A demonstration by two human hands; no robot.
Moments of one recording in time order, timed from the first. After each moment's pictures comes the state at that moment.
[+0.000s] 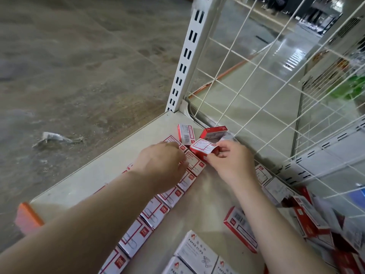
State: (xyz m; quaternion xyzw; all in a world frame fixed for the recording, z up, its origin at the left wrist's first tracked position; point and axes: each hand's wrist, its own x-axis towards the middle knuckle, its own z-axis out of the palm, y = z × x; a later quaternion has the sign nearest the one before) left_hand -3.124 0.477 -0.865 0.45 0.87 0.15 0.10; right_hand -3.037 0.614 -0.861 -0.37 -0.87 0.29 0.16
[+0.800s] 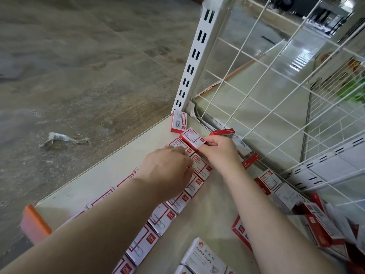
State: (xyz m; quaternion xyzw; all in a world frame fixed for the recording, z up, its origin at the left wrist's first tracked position) left_hand -3.125 0.473 -0.871 0.47 0.86 0.14 0.09; right_hand -3.078 0.610 -0.866 -0.37 -0.83 0.41 0.08
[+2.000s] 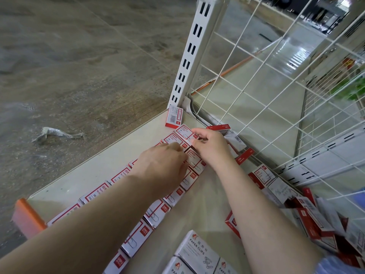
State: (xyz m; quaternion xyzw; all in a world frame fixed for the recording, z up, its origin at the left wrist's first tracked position) left_hand -3.119 0.472 -0.869 0.47 0.86 0.16 0.10; right_hand -3.082 0.611 -0.871 -0.31 -0.87 0.37 0.05
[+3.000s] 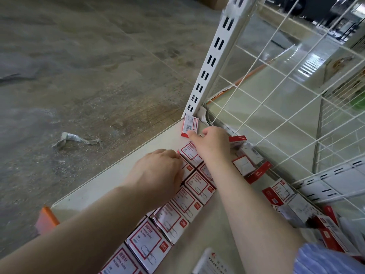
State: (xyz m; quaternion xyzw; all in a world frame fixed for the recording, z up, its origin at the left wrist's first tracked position) left_hand -3.141 0.441 -0.873 0.44 0.88 0.17 0.09; right_hand -3.135 0.596 -0.880 -0.36 -0.90 0.22 0.10
